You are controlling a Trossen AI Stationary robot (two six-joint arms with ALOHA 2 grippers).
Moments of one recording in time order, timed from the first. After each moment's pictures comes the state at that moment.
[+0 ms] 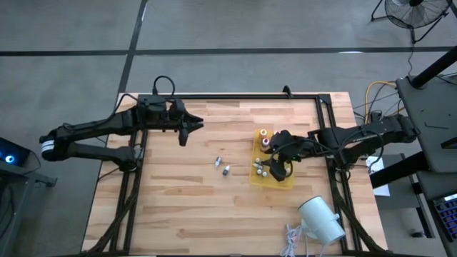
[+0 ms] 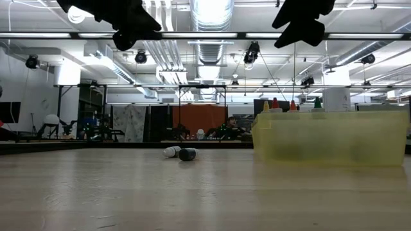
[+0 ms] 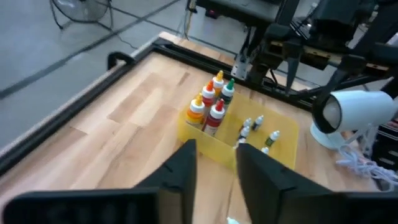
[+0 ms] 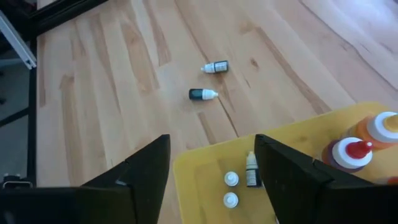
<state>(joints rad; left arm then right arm) 0.31 0.92 0.85 -0.23 0.11 -0.22 0.18 1.21 1.03 -0.59 0.19 0.59</state>
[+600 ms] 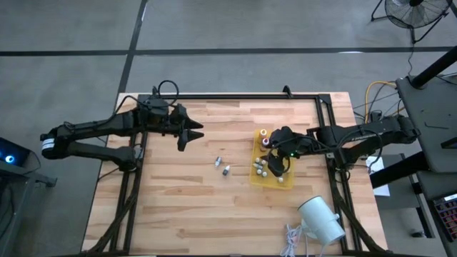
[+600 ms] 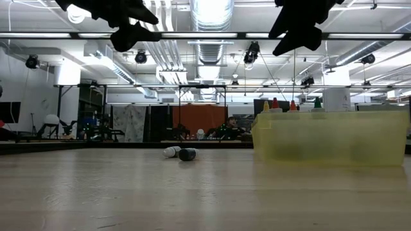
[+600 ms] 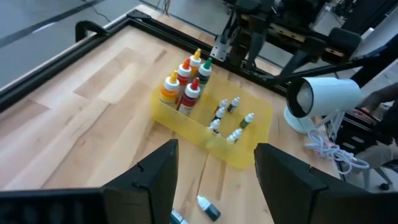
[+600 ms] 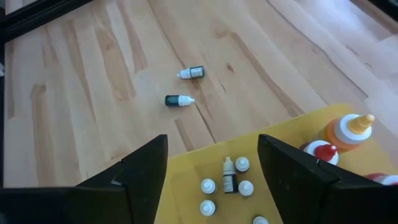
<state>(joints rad) 0.26 0.93 0.85 -0.29 0.17 -0.30 0.14 1.21 1.01 -0.59 0.23 0.57</state>
